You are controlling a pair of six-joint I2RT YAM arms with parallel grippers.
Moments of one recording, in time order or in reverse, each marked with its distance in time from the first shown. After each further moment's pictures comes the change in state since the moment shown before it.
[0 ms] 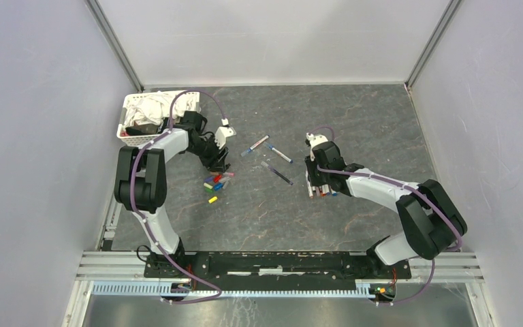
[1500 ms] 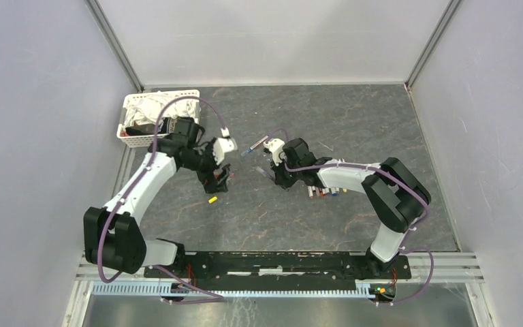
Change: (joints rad) left arm -0.079 -0.520 -0.105 -0.253 0.005 -0.060; right arm 0.156 0.297 0.223 0.105 -0.254 -0.251
